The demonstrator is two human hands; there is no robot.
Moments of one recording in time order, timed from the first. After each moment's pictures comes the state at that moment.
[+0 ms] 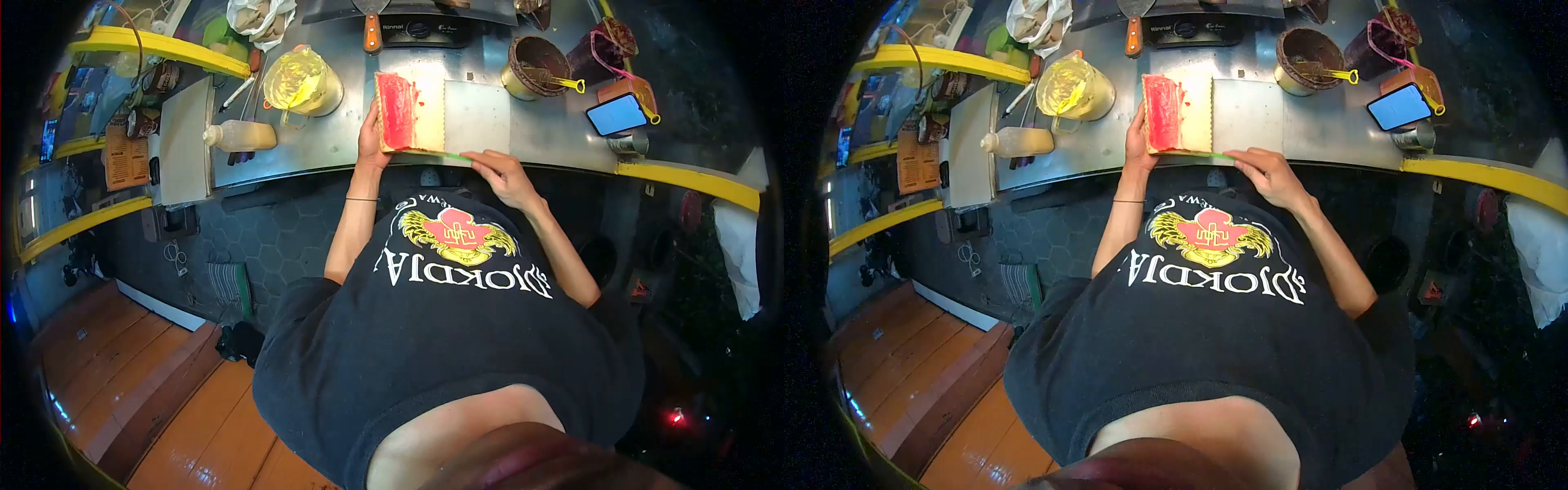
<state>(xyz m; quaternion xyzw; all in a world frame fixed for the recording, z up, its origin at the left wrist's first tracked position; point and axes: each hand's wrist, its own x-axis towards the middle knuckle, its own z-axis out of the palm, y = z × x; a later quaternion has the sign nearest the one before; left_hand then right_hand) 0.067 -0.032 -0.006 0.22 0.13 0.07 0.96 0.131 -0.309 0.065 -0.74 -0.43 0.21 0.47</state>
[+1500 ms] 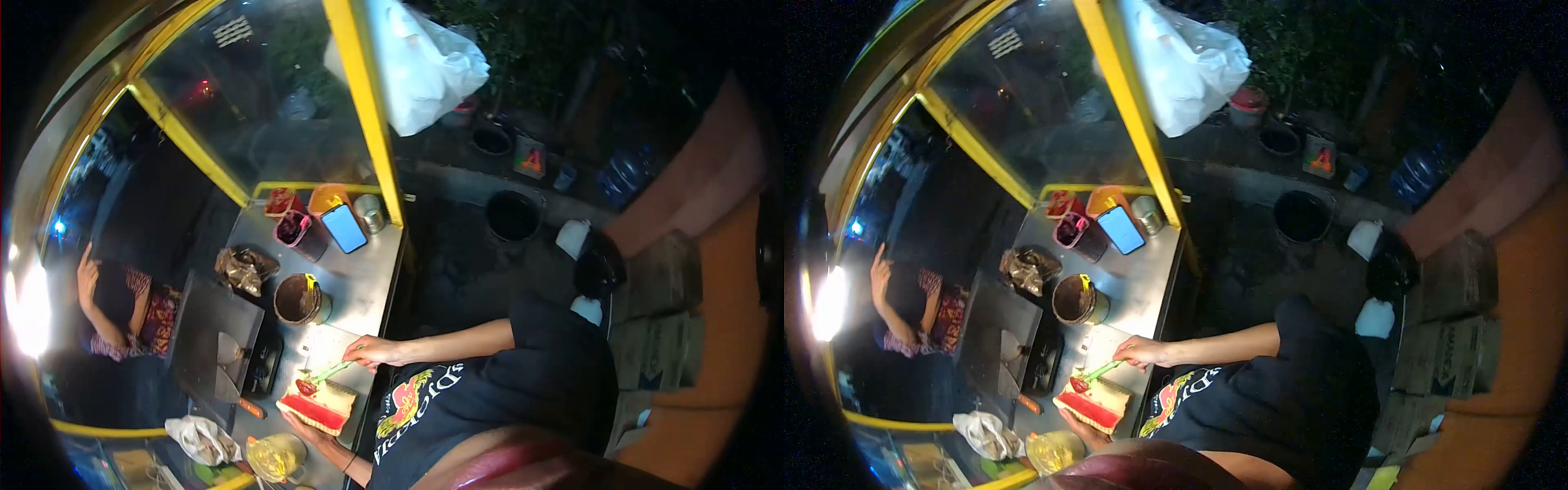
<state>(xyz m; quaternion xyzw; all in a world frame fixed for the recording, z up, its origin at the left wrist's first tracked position) 0.093 -0.031 0.044 0.54 0.14 0.06 0.83 0.099 -0.315 0.078 -0.50 0.05 0.29 0.81</state>
